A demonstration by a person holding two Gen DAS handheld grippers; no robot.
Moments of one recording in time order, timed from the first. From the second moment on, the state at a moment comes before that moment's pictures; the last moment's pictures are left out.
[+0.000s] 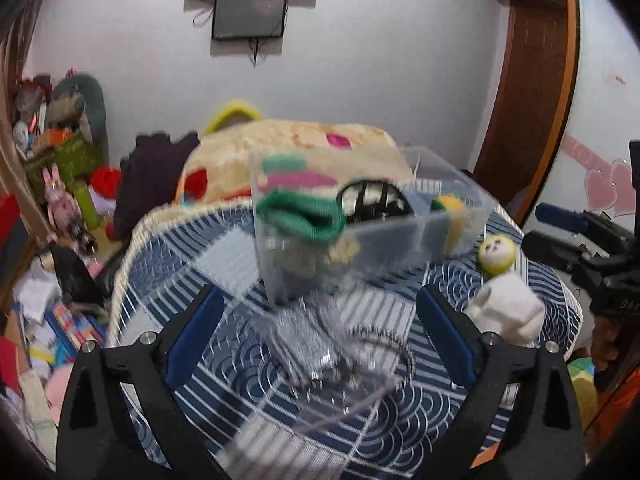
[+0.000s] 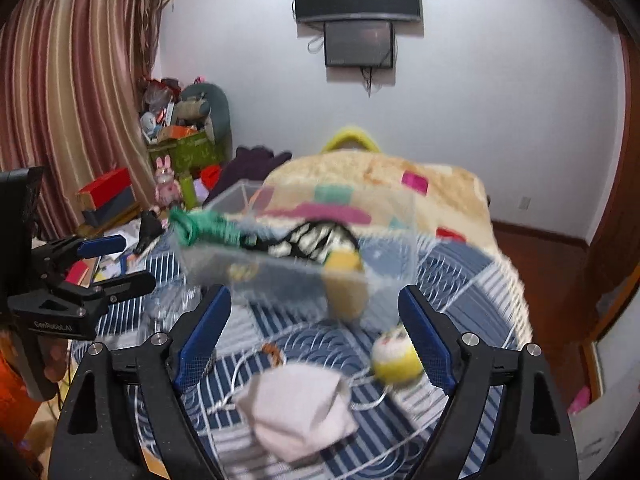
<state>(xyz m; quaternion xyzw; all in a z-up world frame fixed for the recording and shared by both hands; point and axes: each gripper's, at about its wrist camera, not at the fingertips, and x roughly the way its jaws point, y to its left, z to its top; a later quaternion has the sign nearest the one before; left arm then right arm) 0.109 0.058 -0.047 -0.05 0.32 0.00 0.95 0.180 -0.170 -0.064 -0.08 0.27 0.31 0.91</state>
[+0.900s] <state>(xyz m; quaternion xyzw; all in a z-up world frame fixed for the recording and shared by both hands) 0.112 0.071 -0.116 -0.12 0.38 -0.01 0.92 0.163 -0.186 -0.132 -0.04 0.36 0.34 0.87</state>
